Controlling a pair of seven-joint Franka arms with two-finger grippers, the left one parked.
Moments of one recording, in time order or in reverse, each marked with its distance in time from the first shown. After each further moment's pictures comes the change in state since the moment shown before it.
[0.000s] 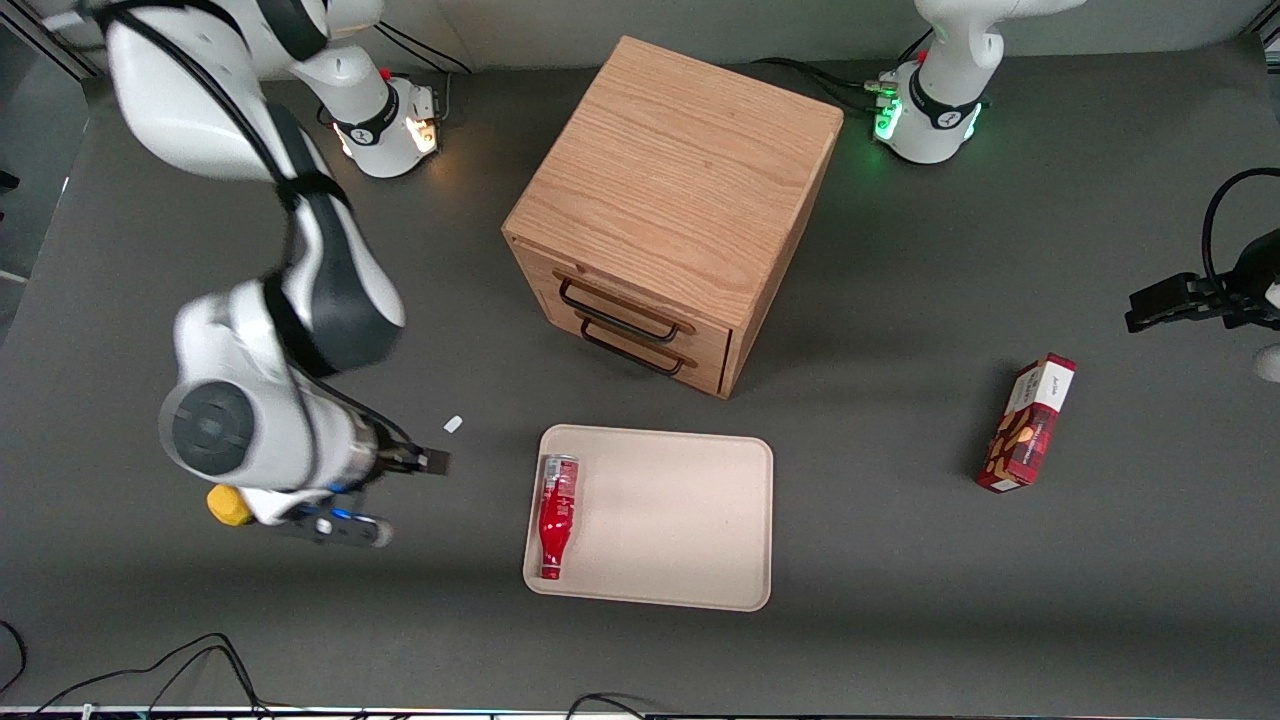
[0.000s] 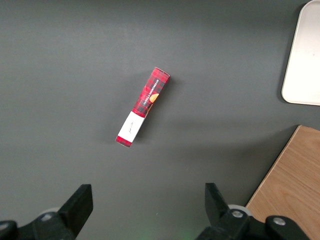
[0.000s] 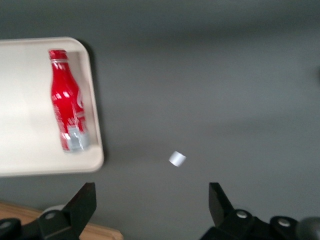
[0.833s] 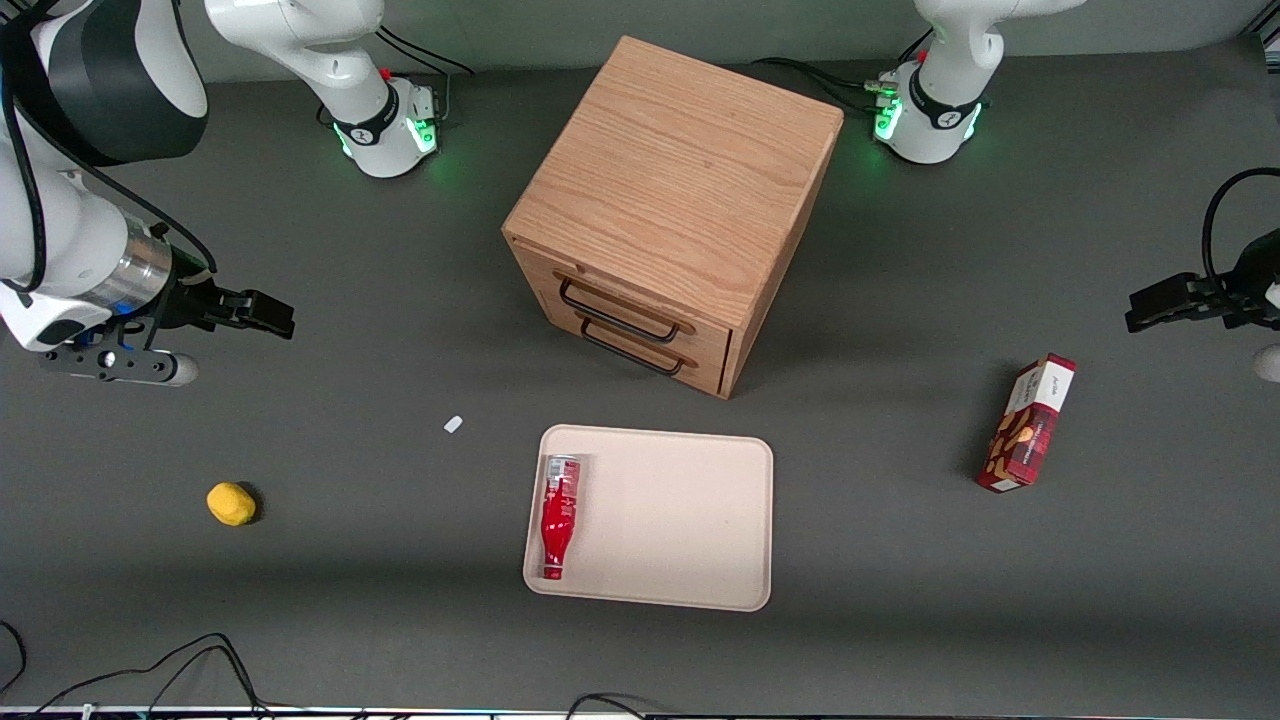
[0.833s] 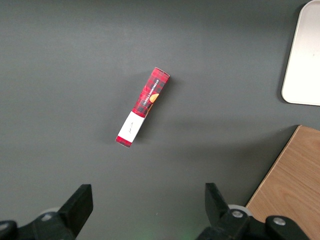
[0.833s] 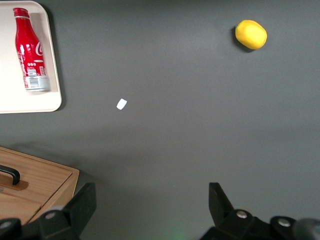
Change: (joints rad) arm -0.169 -0.494 0.038 -0.458 0.000 -0.019 -0.116
